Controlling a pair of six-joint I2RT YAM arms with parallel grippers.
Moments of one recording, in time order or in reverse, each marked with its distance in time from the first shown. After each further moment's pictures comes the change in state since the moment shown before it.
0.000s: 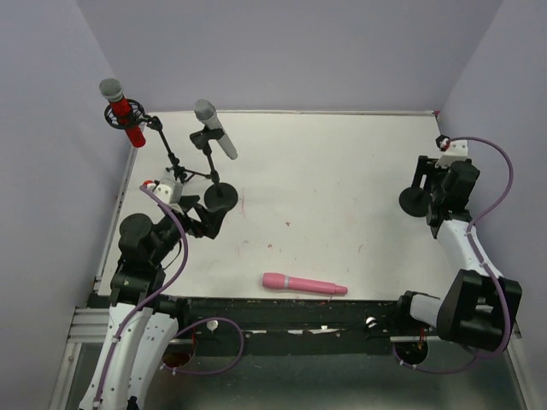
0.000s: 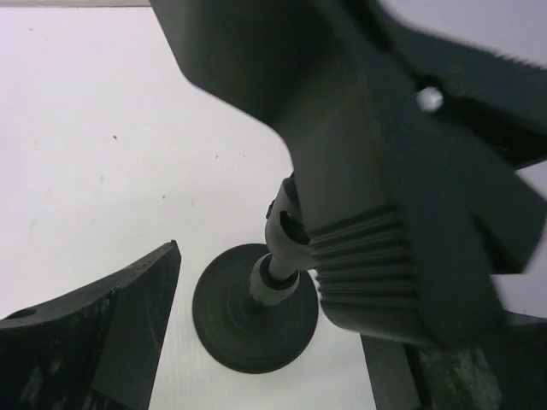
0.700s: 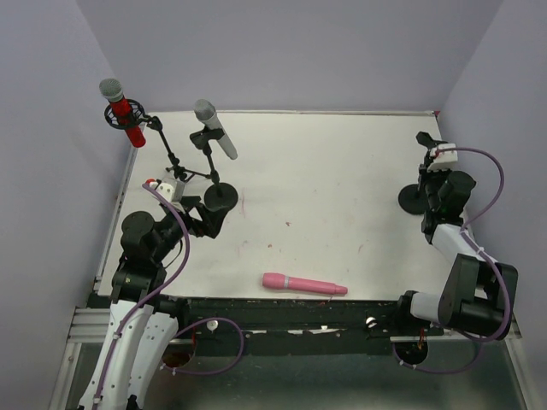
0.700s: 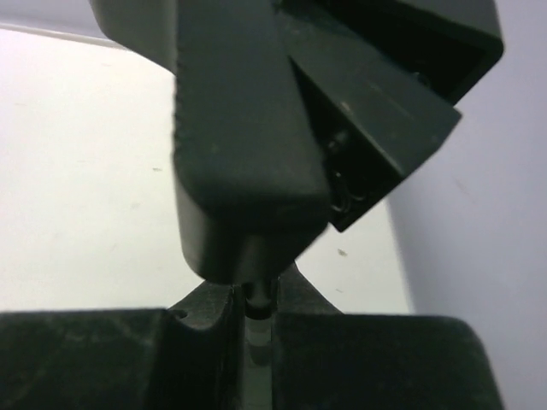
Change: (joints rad) left arm 0.000 0.023 -0.005 0.000 0.000 0.000; right arm -0.006 0.111 -0.160 0.469 -0.151 -0.108
